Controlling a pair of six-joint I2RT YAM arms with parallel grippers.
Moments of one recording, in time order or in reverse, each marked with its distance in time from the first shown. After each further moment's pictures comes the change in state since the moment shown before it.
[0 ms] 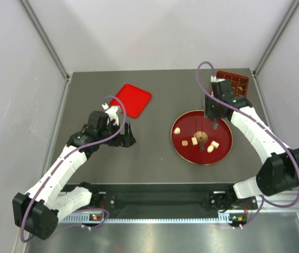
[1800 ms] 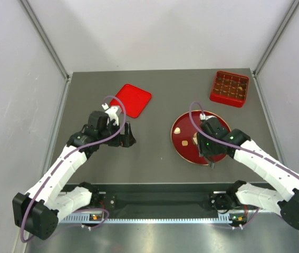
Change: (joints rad) left arm 0.000 0.000 0.000 0.000 -0.001 0.000; right arm 0.350 -0.384 -0.429 -0.168 -0.014 0.213
